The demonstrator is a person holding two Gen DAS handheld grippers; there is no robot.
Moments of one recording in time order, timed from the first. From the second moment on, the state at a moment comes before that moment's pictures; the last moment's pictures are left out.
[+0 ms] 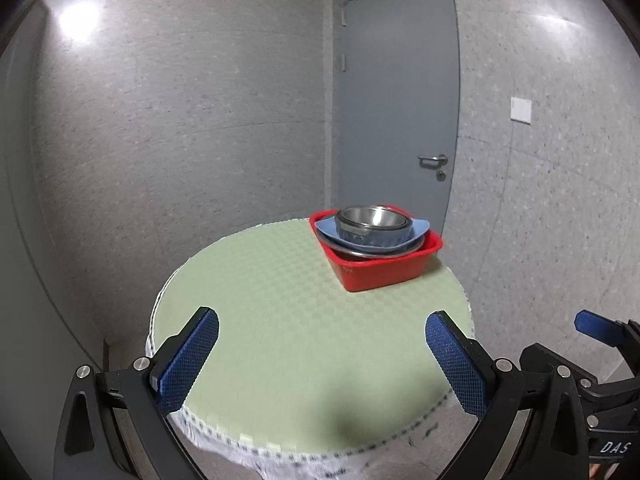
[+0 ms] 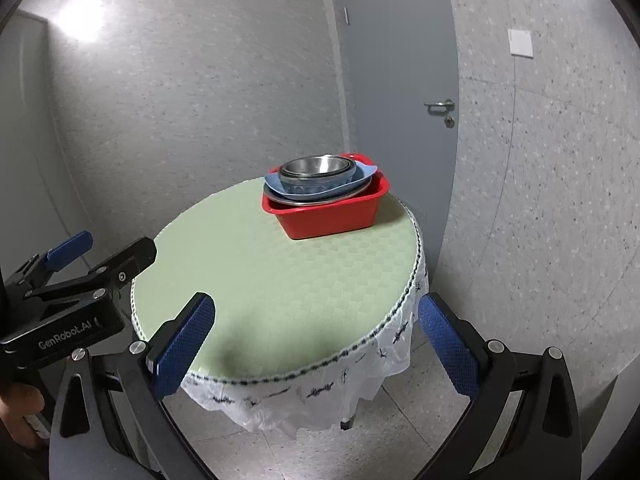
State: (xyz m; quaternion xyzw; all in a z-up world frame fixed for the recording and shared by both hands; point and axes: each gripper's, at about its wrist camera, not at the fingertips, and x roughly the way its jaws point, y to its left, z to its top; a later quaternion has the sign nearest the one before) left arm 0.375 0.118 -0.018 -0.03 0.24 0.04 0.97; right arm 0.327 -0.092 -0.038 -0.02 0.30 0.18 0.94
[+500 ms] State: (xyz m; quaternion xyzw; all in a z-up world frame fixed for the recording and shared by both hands) left arm 0.195 0.053 -0.046 -0.05 0.22 0.08 0.97; right arm 0.240 -0.142 -0.067 -0.04 0.28 0.22 0.93
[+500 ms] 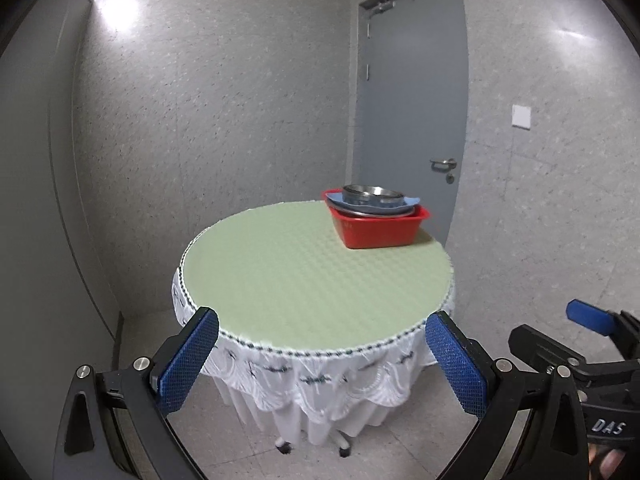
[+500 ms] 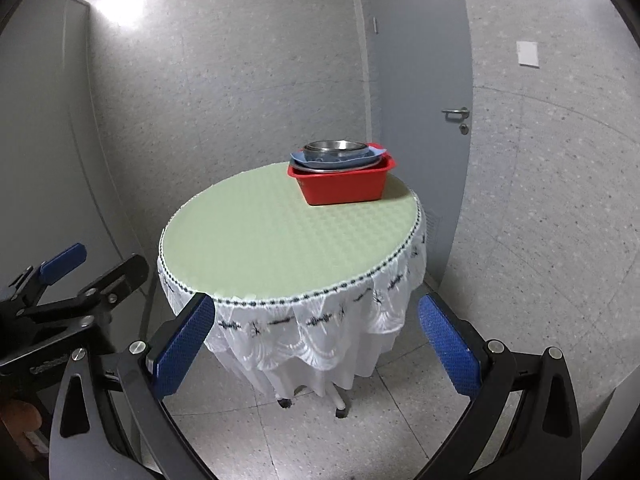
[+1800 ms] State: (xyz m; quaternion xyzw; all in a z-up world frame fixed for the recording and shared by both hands) left arm 0.080 0.041 -0.082 -0.05 0.18 0.08 0.98; right arm 0.151 -0.185 -0.101 -0.04 0.23 0.21 0.95
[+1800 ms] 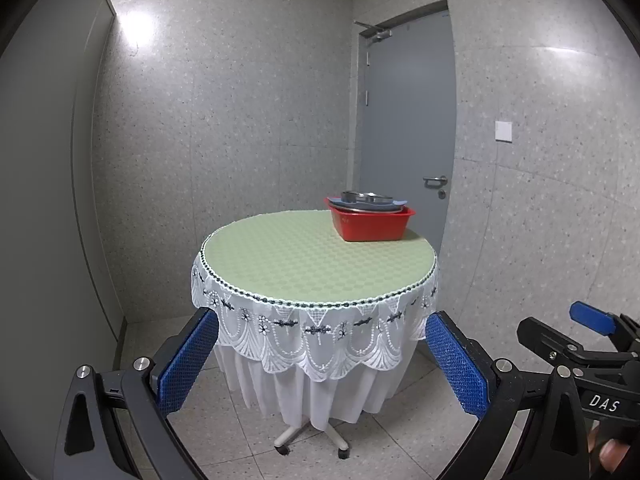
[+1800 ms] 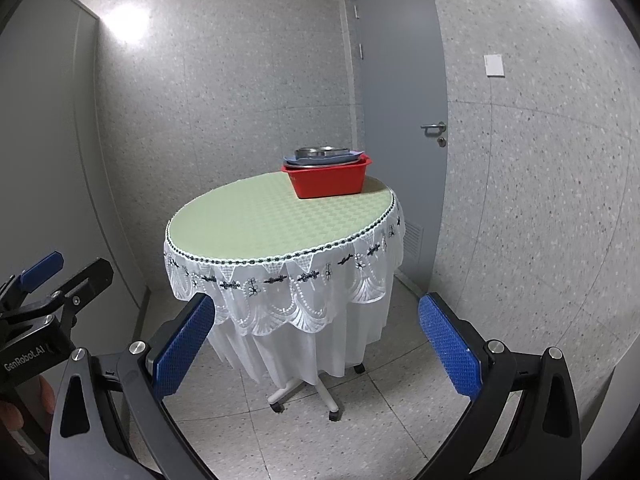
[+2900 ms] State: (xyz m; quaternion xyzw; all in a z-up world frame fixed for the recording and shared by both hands) left arm 0.077 0.030 -0.080 -0.05 0.18 0.08 0.98; right arm 0.139 -0.177 -0.096 -0.03 0.23 0.21 0.95
